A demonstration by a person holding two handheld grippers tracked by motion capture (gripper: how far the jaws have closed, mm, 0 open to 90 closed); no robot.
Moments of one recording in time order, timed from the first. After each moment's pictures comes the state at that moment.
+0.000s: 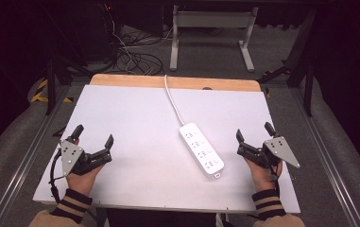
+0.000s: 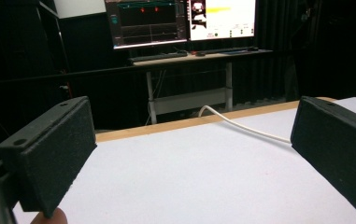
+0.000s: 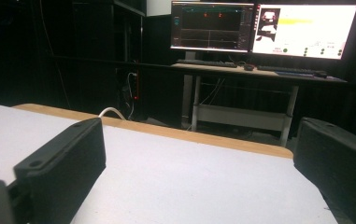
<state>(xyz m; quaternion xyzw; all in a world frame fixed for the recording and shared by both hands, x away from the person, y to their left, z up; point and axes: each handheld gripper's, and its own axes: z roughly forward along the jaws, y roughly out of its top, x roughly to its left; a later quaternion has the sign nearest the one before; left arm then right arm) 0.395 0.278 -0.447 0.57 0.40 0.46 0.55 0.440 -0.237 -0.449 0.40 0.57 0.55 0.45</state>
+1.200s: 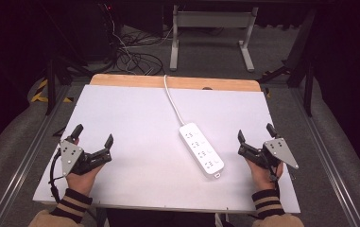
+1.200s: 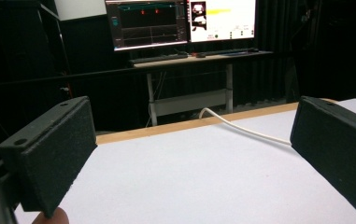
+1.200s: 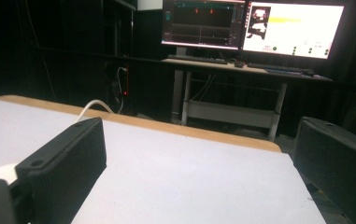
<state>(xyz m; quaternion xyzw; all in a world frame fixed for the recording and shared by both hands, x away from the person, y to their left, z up) 0.394 0.280 -0.446 0.57 0.40 0.46 0.55 0.442 -0.240 -0.458 0.41 0.57 0.54 0.47</state>
